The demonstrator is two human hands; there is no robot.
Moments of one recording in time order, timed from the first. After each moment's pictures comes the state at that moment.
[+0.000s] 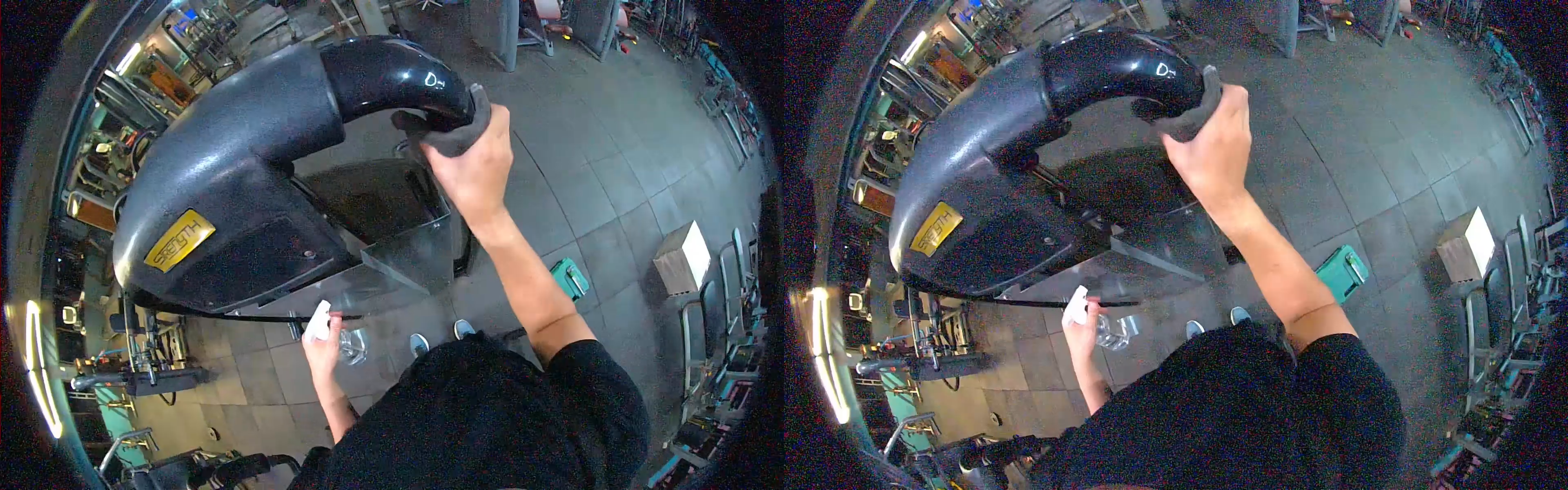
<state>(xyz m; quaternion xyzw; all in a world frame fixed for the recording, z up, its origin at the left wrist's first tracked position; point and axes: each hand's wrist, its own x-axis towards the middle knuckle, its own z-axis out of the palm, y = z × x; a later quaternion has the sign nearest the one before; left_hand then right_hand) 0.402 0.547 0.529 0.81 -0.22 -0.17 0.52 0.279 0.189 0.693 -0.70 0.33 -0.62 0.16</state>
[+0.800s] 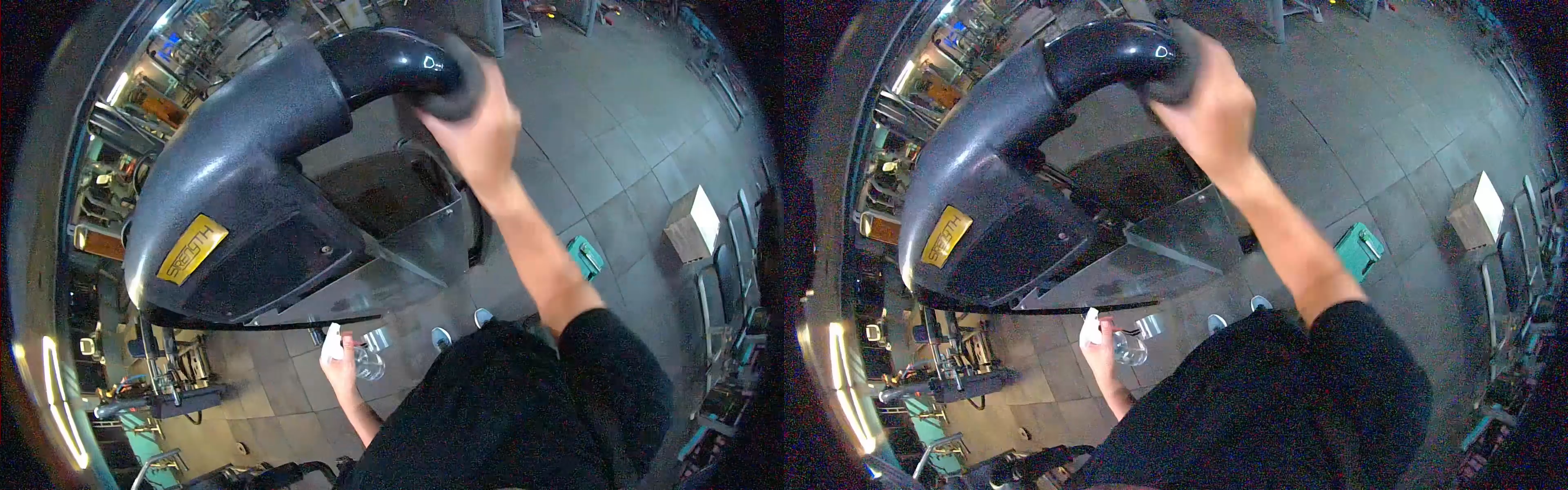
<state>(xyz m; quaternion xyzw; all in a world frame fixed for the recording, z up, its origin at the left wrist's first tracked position) 0.397 0.589 0.515 0.80 -0.18 -0.12 0.55 0.285 0.183 0.716 -0.68 0.21 -0.70 0.12</state>
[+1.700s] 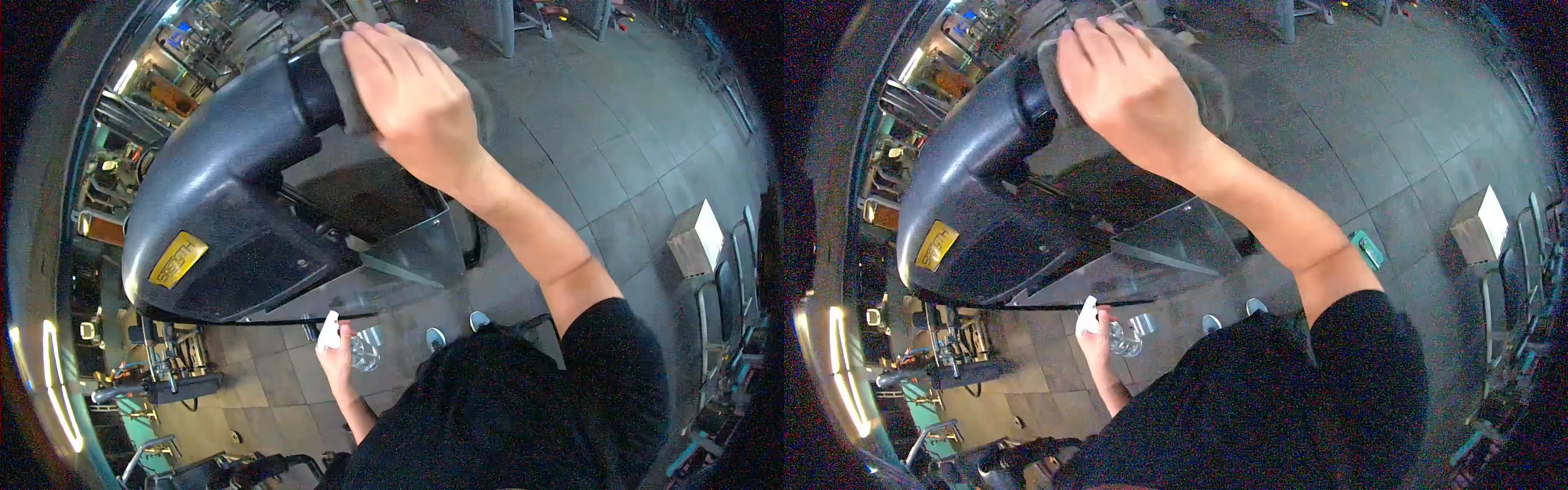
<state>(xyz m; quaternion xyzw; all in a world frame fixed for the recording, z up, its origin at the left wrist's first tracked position) 0.388 0.554 0.519 0.80 -0.19 -0.13 0.55 0.307 0.173 0.766 -0.73 0.09 -0.65 -0.20</state>
